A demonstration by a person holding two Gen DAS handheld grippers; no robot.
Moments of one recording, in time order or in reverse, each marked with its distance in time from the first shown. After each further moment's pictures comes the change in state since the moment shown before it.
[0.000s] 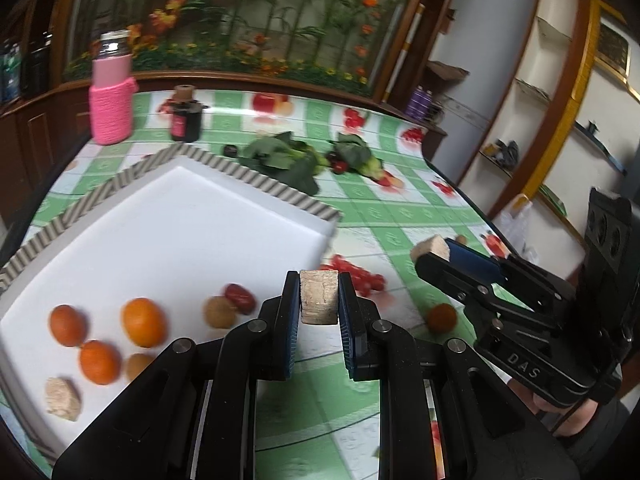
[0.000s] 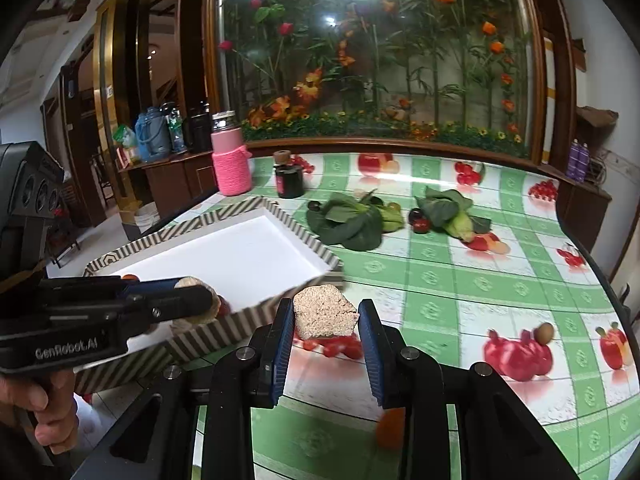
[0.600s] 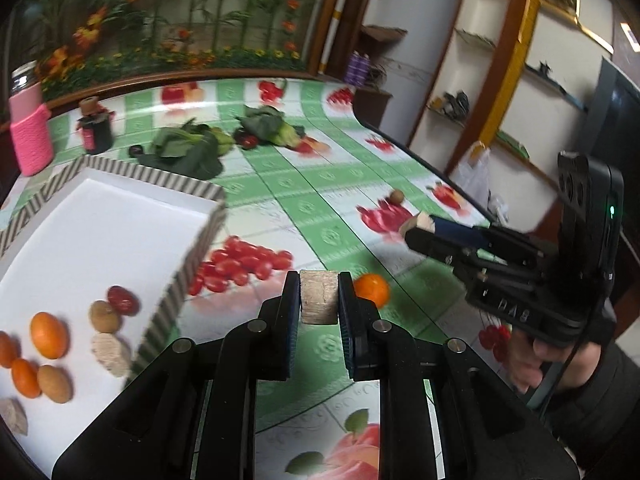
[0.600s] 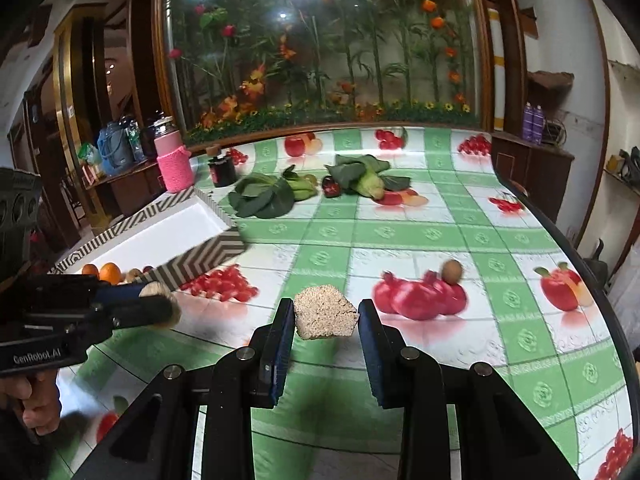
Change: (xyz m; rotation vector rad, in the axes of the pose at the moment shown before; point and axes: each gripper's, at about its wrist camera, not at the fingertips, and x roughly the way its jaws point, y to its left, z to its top) left arm 0.030 -0.077 -0.016 0.182 0.072 -0.132; right arm -0.039 -0.082 -0.040 0.111 0.030 -0.097
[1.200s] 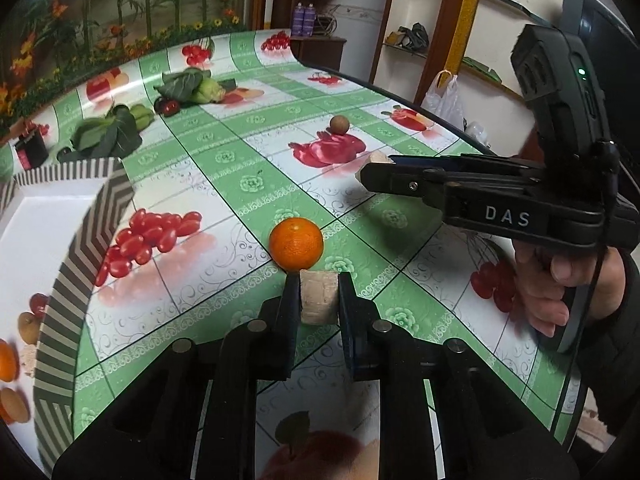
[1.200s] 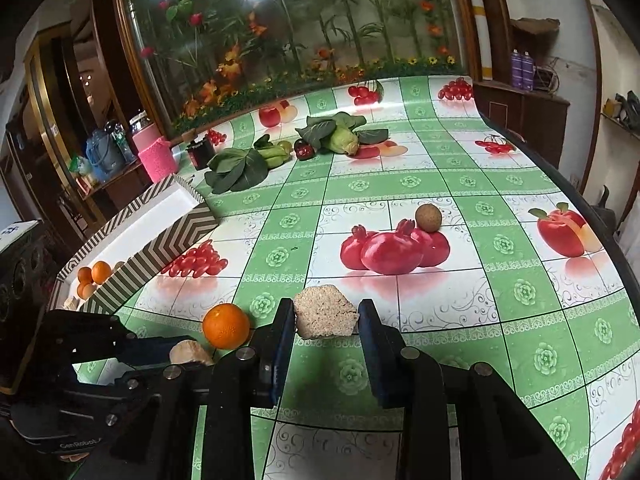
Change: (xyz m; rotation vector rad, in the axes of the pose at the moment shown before) left arm 0.053 -0.059 -0.026 0.219 0.166 -0.052; right arm 0.009 -0.048 -0.017 0.141 0.114 0.034
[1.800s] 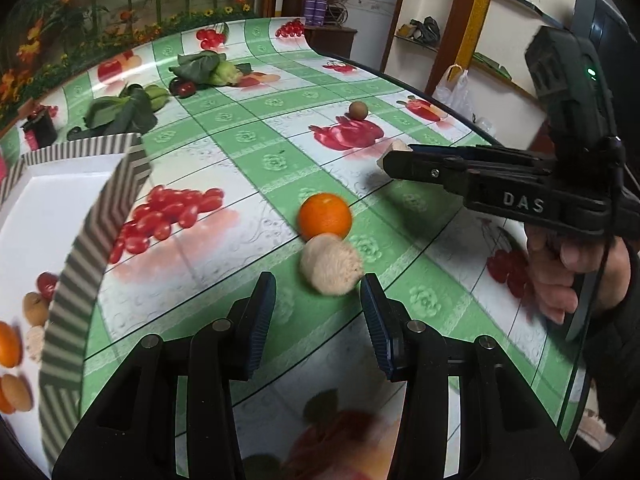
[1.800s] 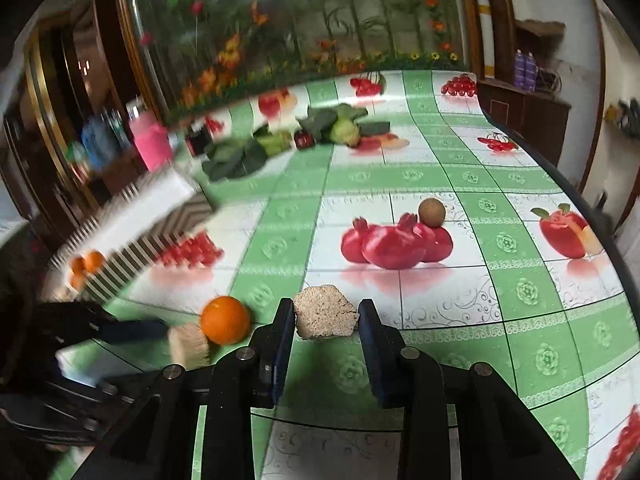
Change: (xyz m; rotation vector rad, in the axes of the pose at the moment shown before) left arm 0.003 0.015 -0.006 -0.040 0.050 0.007; right arm 0.004 0.002 -0.002 -0.016 0.025 -0.014
